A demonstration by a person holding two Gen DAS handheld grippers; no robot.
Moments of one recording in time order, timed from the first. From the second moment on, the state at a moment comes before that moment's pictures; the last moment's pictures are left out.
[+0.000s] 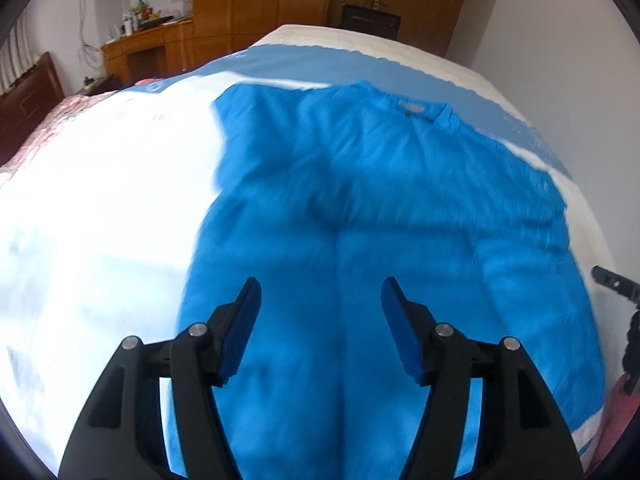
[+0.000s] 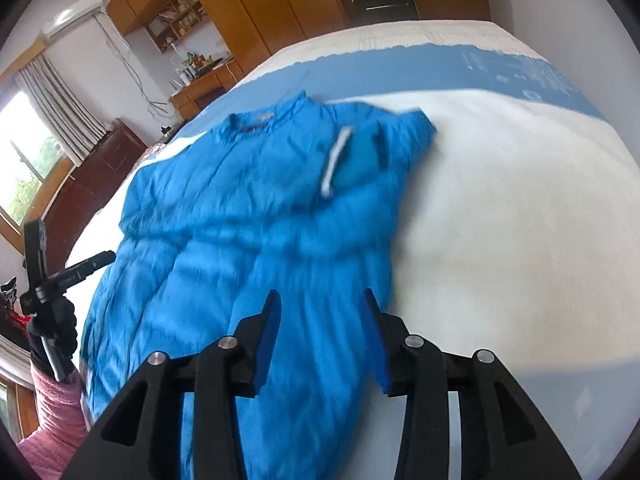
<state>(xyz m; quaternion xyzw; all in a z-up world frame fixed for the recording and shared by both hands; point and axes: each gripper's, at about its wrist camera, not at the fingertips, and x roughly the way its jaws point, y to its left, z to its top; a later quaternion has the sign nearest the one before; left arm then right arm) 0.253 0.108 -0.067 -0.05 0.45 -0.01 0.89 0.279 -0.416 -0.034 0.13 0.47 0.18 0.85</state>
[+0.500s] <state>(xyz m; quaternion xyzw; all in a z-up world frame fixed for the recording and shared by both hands) 0.090 0.190 -0.091 -0.13 0.46 0.08 0.88 0.144 -0.416 -0.056 0.15 0.49 0.20 0.84</state>
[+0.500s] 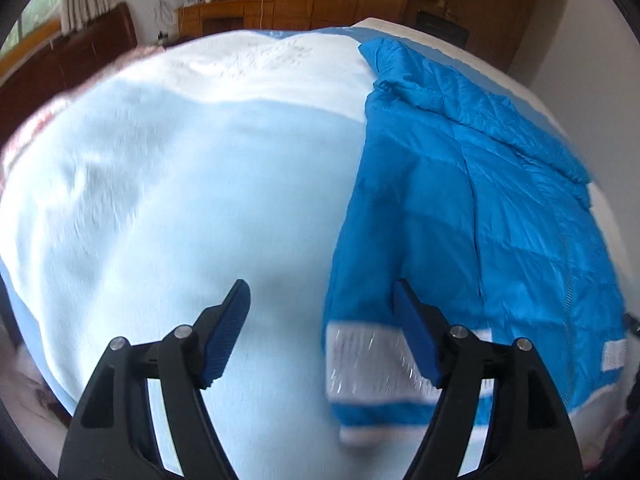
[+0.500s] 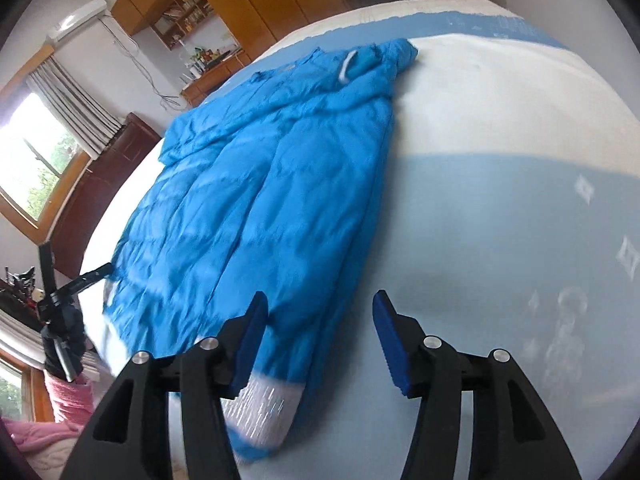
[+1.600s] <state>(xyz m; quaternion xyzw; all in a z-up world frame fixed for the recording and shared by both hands) 0.073 0.180 -0.110 -0.27 0.46 -0.01 0.85 0.099 -0.394 -0.076 0.21 0.48 0.30 0.80</state>
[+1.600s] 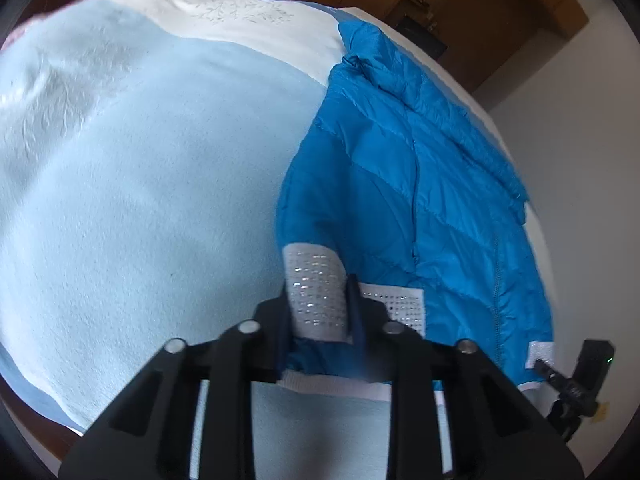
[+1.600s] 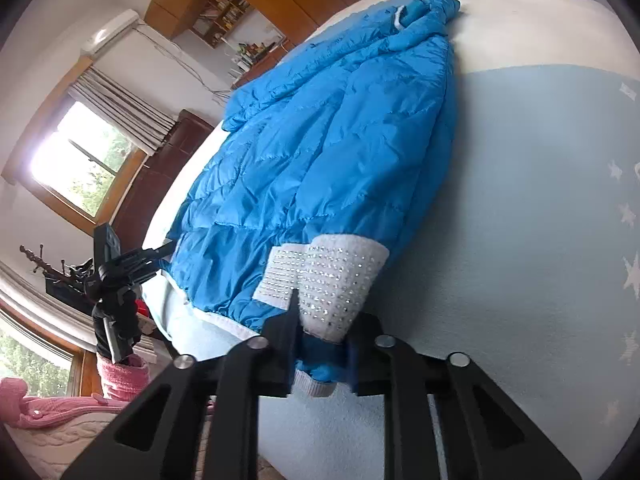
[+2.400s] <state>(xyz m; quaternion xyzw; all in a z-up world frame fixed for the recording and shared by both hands) 0.070 0.181 -0.120 -0.25 0.45 -0.01 0.86 0.100 -0.399 -0.084 0.18 0.49 0.31 0.80</state>
